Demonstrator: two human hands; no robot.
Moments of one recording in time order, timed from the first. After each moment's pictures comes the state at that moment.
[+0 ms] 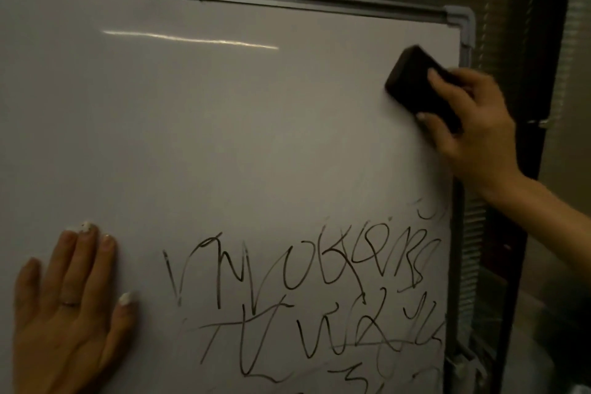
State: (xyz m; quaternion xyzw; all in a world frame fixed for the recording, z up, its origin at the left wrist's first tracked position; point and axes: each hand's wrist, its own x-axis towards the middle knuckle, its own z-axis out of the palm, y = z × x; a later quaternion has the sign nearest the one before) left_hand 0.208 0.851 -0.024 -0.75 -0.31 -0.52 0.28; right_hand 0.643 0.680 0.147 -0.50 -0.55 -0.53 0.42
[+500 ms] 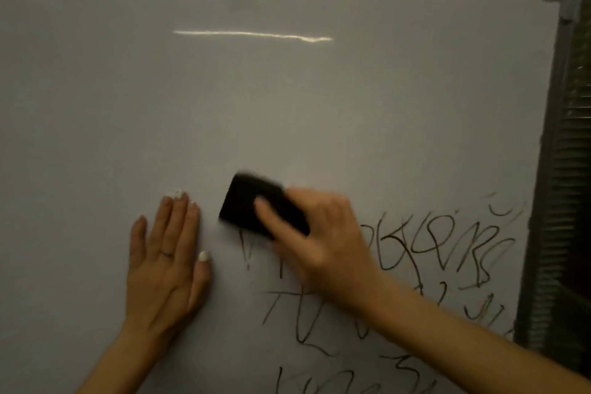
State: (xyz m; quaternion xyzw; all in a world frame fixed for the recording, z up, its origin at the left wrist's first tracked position) left_hand 0.211 0.829 -0.013 -0.72 -0.34 -0.49 0.34; right_hand 0.432 0.763 0.026 -0.32 -0.68 -0.51 0.41
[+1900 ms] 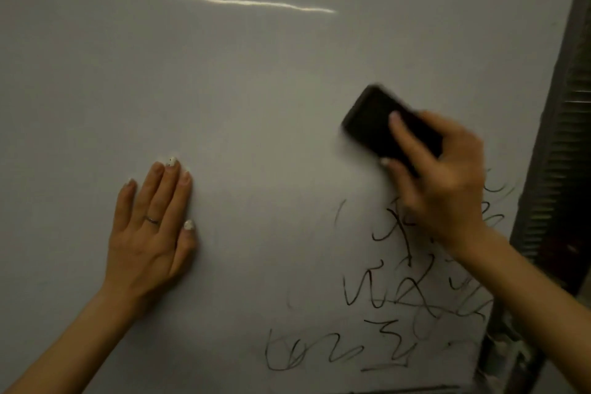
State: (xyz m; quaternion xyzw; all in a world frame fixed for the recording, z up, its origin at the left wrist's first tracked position) left_hand 0.202 0.829 -0.016 -0.72 -0.28 -0.50 0.41; right_hand 0.542 0.718 0.061 -0.42 -0.60 -0.53 0.42
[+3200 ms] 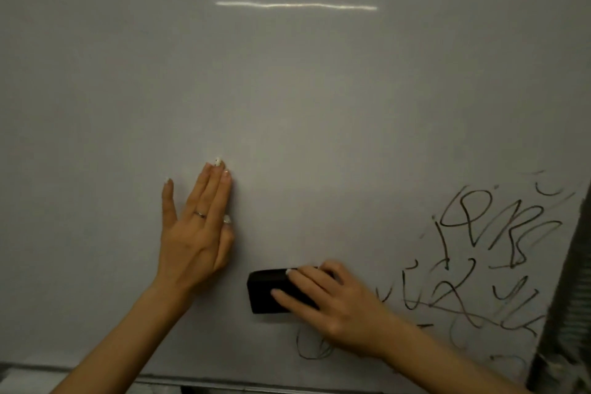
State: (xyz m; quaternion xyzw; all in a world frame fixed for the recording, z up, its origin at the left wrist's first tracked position) left_hand 0.202 0.808 -0.019 -0.71 -0.34 -0.47 0.40; right_hand 0.438 0.745 -0.080 -0.24 -0.82 -0.47 0.23
